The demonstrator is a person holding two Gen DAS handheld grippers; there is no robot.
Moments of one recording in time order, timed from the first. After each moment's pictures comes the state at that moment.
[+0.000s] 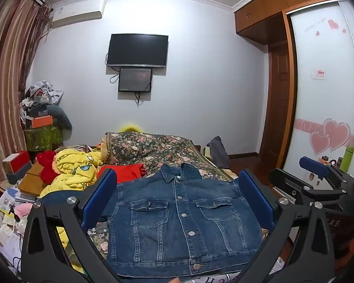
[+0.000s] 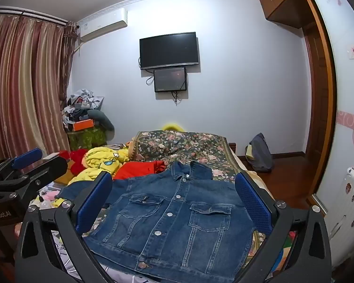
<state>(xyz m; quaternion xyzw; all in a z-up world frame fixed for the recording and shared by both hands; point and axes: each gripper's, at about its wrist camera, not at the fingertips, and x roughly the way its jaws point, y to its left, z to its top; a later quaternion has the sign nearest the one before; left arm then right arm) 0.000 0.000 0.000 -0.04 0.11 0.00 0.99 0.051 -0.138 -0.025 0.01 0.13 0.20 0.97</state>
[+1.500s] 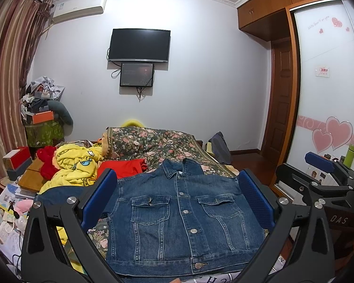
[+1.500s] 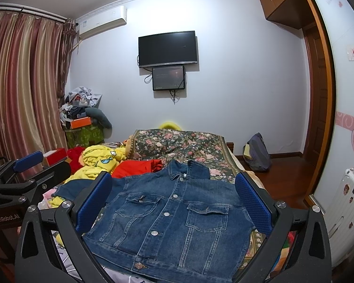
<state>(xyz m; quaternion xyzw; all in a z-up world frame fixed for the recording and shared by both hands) 0.009 0.005 -0.005 -0.04 0.12 0.01 0.99 0.055 -0.139 -0.024 0.00 0.13 0.19 0.97</state>
